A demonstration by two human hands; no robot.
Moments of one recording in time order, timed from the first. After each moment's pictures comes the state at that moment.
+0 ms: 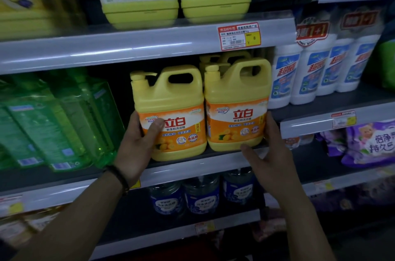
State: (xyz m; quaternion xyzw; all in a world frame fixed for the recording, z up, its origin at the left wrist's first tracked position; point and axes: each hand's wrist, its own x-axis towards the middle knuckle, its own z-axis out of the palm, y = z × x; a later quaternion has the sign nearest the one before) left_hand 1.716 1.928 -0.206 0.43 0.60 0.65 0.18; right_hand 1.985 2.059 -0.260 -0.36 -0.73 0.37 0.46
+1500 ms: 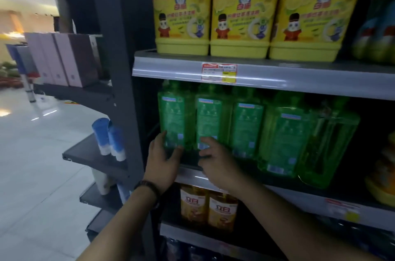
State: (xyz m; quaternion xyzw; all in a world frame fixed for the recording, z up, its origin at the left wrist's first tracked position) left_hand 1.392 1.591 -0.221 0.25 0.79 0.56 -0.02; right_hand 1.489 1.730 -0.202 -0.20 -0.84 0.49 0.11
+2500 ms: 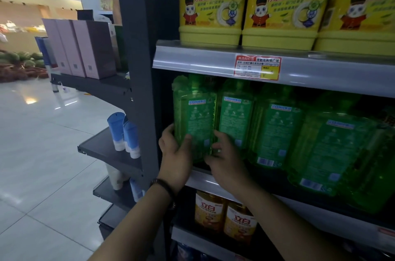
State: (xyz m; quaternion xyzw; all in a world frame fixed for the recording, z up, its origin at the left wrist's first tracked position) left_hand 1.376 1.598 -0.211 0.19 0.70 0.69 0.02; right_hand 1.444 1.717 -0.215 -0.18 -0.80 0.53 0.20
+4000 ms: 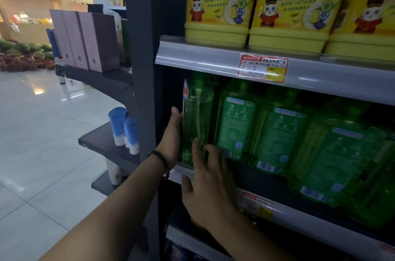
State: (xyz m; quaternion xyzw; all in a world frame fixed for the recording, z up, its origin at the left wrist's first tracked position) left_hand 1.322 1.617 -0.194 0.20 0.58 0.77 0.19; right_hand 1.469 1.670 -0.227 -0.12 -0.96 0.14 0.19
